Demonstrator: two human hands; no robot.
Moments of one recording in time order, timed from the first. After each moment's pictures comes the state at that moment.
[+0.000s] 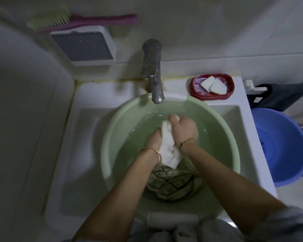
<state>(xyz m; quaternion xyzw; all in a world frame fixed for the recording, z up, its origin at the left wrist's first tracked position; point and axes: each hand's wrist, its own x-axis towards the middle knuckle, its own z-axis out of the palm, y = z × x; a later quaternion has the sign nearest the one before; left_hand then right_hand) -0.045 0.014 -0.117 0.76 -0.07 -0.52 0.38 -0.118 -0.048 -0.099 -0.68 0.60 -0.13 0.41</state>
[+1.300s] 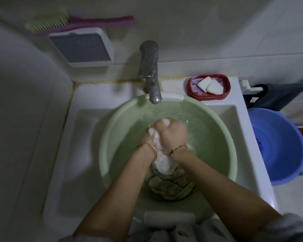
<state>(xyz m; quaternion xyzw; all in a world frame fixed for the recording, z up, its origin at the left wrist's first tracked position) -0.044 0.016 -0.102 0.78 -0.09 -0.51 0.36 -0.110 -0.021 -0.074 -0.66 0.56 -0.16 0.48</state>
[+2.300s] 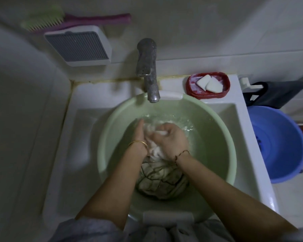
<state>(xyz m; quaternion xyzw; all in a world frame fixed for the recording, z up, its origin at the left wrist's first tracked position) -0.029 0.018 -0.099 0.63 0.12 -0.54 0.55 -0.122 -0.010 -0.097 -0.63 0.54 -0.14 0.55</state>
